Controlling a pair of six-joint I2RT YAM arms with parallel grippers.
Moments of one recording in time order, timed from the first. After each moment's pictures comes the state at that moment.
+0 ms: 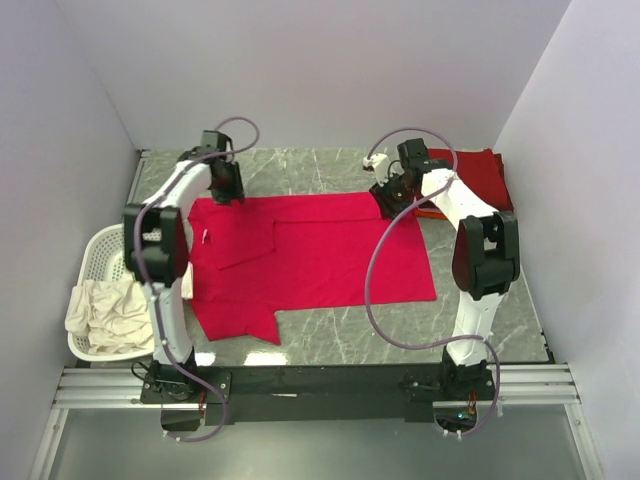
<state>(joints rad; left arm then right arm) -0.13 2.16 1.80 -0.71 0.05 -0.32 0.19 1.96 1.59 -0.74 -0.31 -0.59</state>
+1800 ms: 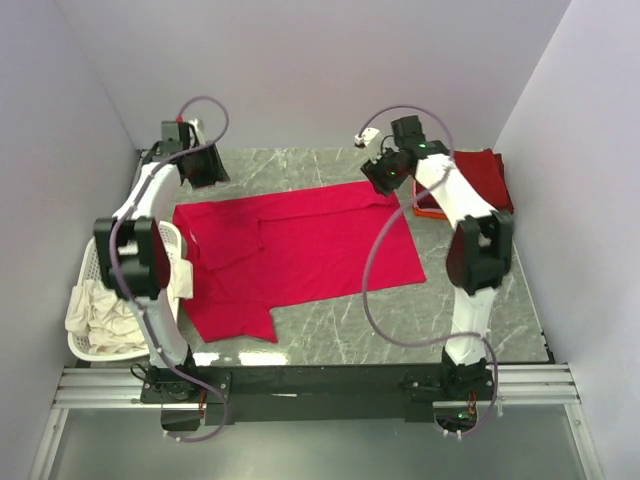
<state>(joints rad) 0.03 1.99 1.67 -0.53 0.24 -0.30 0.24 2.07 1.87 -0.74 -0.19 -0.60</state>
